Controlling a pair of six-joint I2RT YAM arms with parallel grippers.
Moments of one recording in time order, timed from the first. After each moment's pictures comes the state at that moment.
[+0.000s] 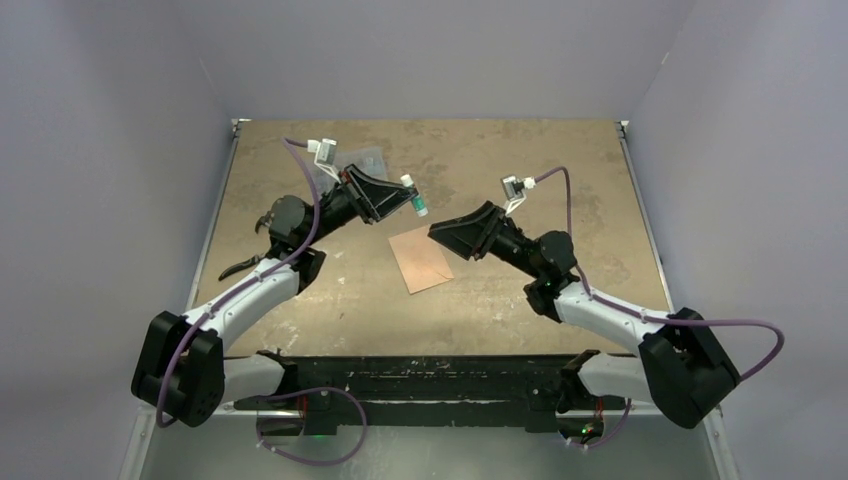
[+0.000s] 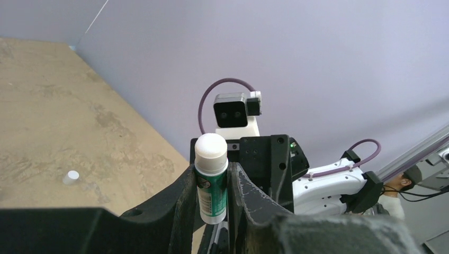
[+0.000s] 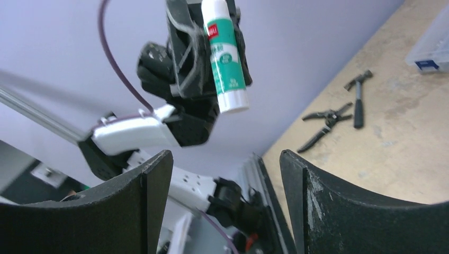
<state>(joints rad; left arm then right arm) -0.42 1.23 0.71 0.92 0.62 -1.04 0.60 1.20 0.51 1.02 -0.51 1.08</state>
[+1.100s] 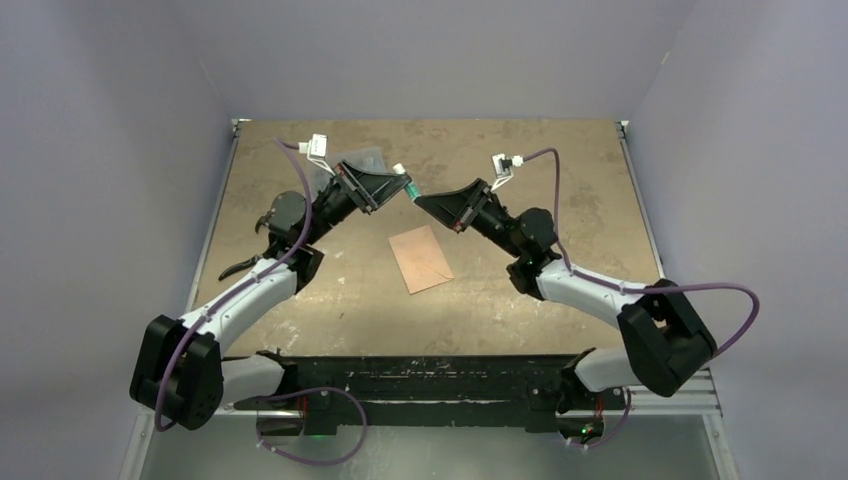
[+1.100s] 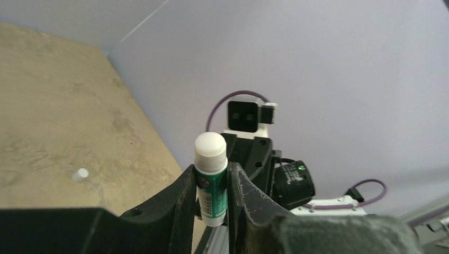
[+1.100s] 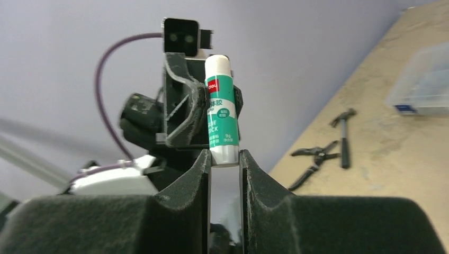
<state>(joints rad) -0.41 1.22 0.71 0.86 0.49 -1.14 0.62 1.40 0.67 1.12 -0.37 1.16</state>
